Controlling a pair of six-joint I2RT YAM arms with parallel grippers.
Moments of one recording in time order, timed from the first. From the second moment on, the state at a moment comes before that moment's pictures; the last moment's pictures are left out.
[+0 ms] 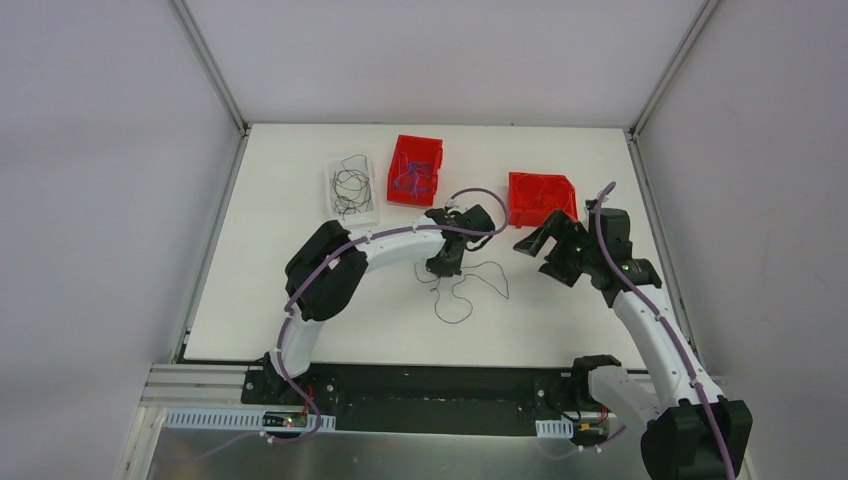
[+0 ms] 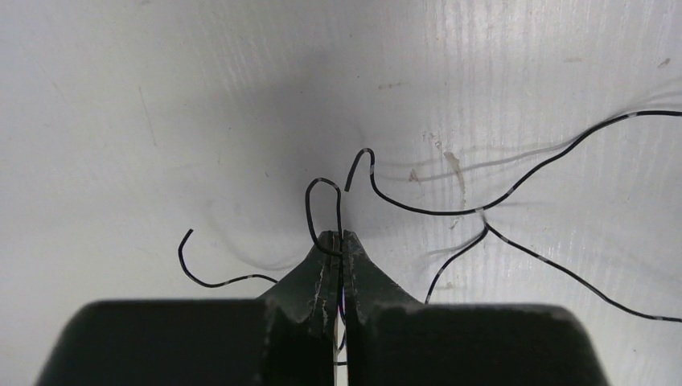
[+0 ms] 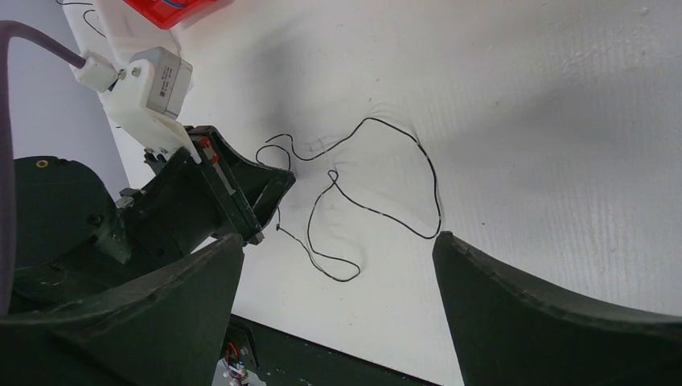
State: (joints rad) left arm -0.94 2.07 1.55 -0.78 -0.34 -0.66; right arm 0.13 0.94 0.72 -0.56 -0.32 0.75
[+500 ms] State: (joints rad) left arm -0.92 1.94 1.59 -0.77 -0.19 -0.52; right arm 0.12 0.91 0.72 -0.56 -0.33 0.75
